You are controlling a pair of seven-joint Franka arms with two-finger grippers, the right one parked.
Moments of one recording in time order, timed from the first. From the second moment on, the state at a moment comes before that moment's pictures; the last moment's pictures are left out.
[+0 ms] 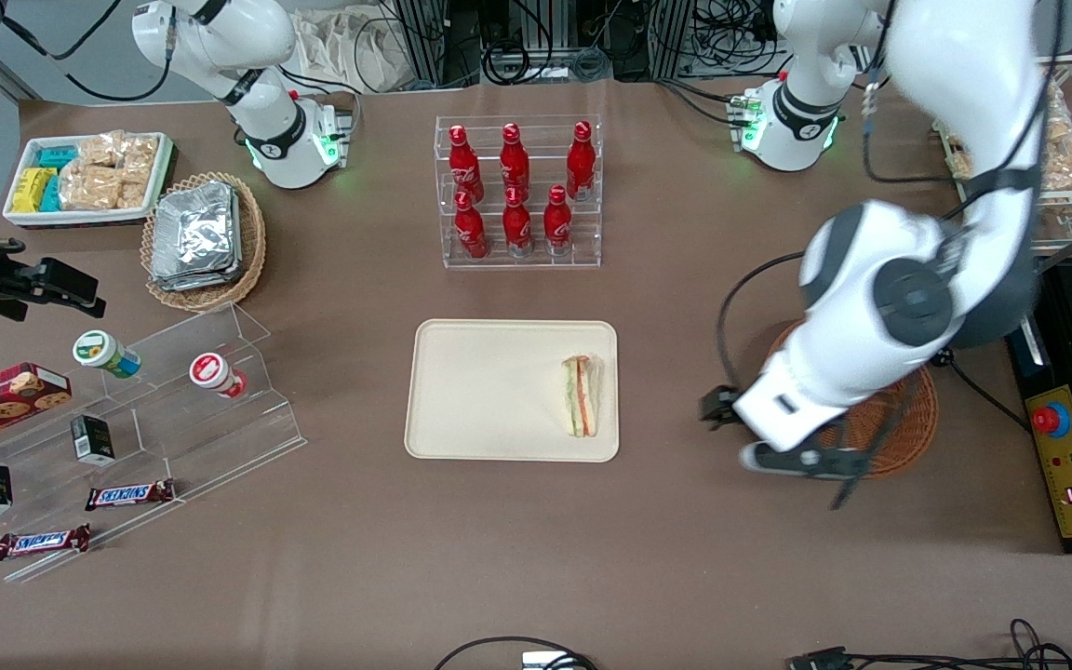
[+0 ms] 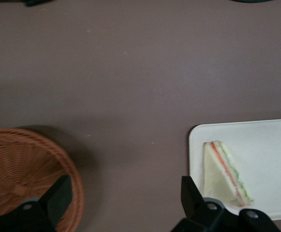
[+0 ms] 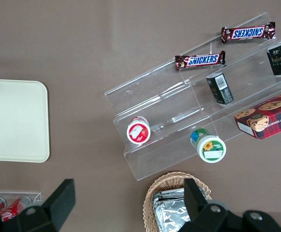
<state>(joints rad) -0.11 0.44 -0.25 -1.37 0.06 1.87 -0.28</state>
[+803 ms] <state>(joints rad) 0.04 0.24 -0.24 -1.38 0.14 1.54 -0.24</state>
